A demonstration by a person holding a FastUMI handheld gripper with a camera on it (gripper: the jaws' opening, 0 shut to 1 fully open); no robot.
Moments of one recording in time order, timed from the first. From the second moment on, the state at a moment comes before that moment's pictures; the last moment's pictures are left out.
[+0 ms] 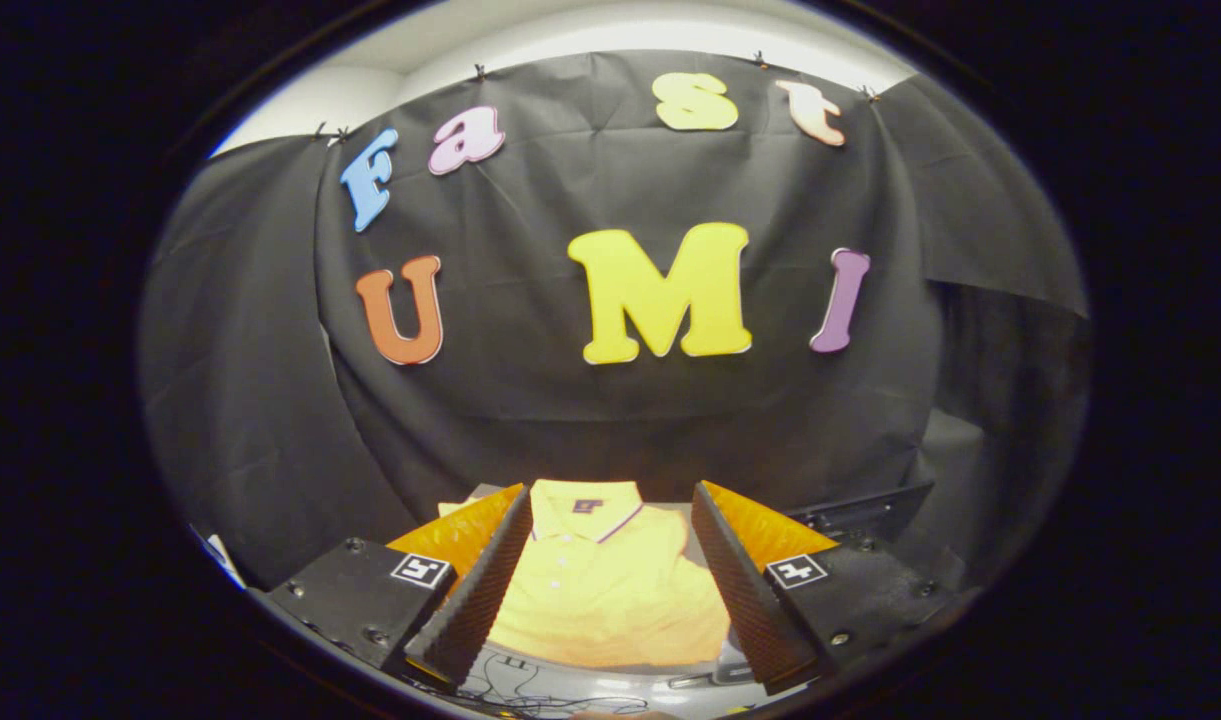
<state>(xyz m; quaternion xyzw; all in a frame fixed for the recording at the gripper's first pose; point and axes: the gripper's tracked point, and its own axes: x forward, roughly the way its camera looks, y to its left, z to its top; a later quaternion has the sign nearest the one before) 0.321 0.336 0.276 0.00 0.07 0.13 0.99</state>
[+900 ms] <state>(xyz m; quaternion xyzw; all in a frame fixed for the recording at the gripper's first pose) 0.434 0.393 0.082 -0.06 0.28 0.07 0.96</state>
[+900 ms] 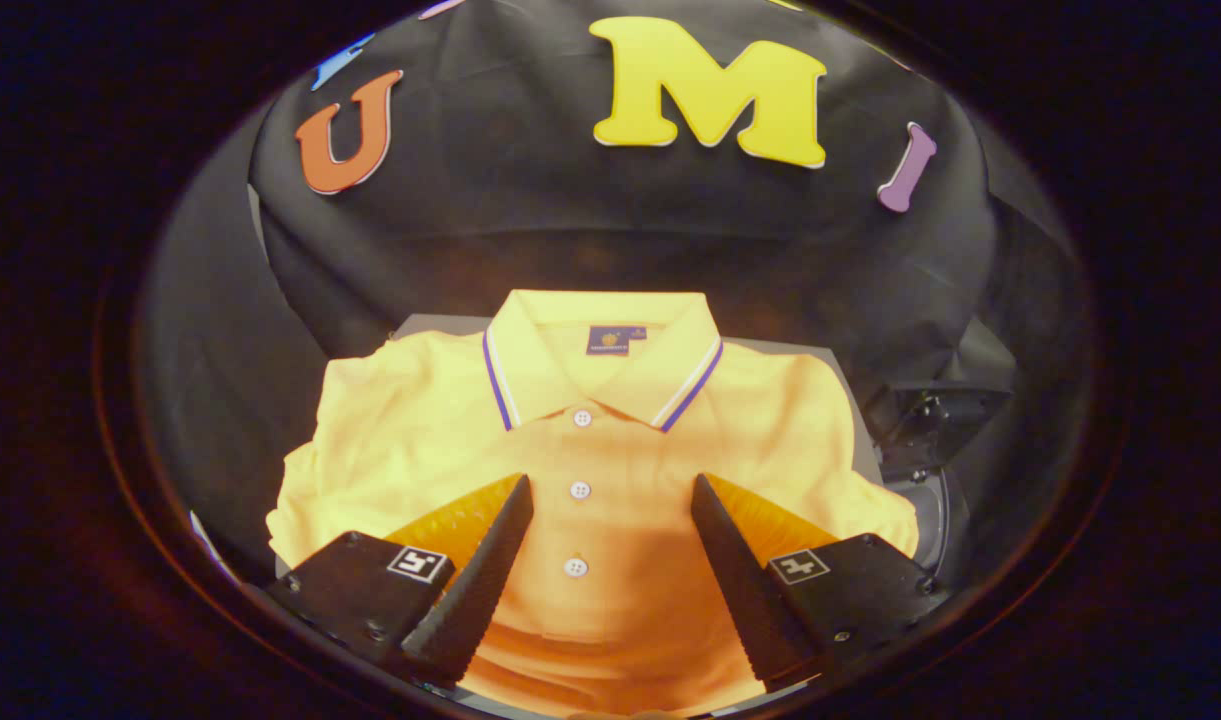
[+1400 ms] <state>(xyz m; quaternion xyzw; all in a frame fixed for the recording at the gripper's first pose) 0.436 0.397 0.088 -0.08 0.30 0.08 0.95</state>
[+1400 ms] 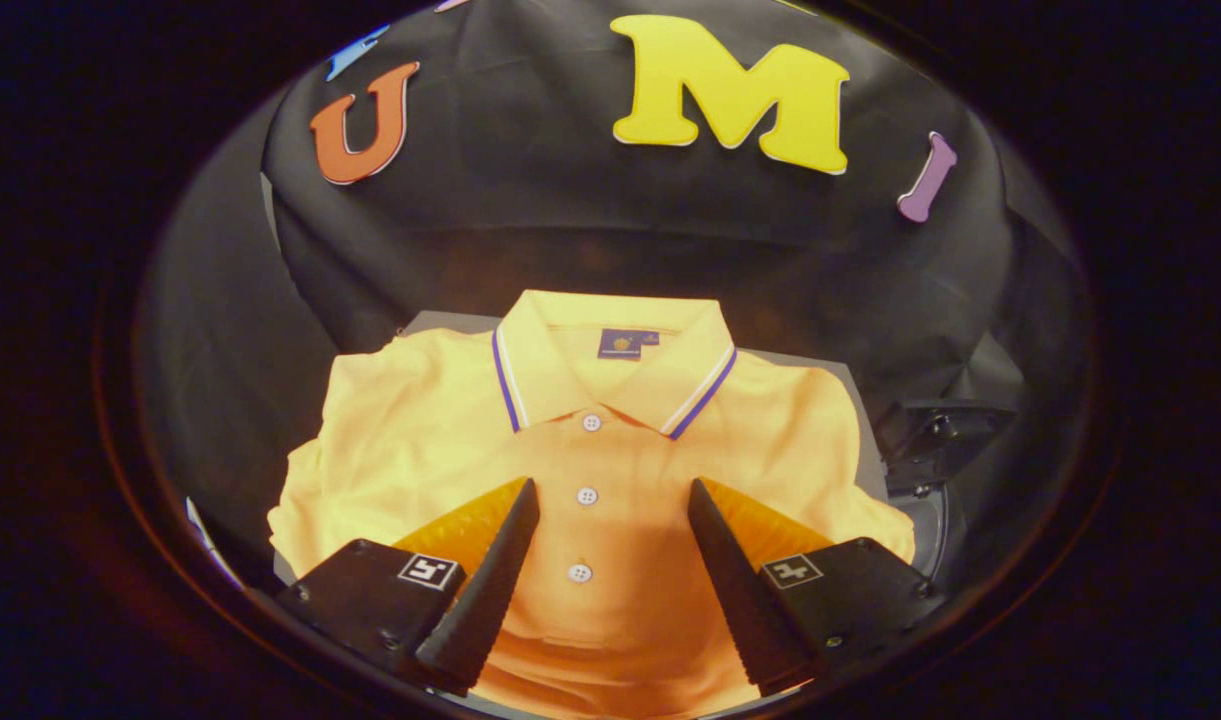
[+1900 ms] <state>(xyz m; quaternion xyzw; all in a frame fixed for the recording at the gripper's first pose) 0.439 0.396 0.091 -0.11 0.30 0.14 0.94</state>
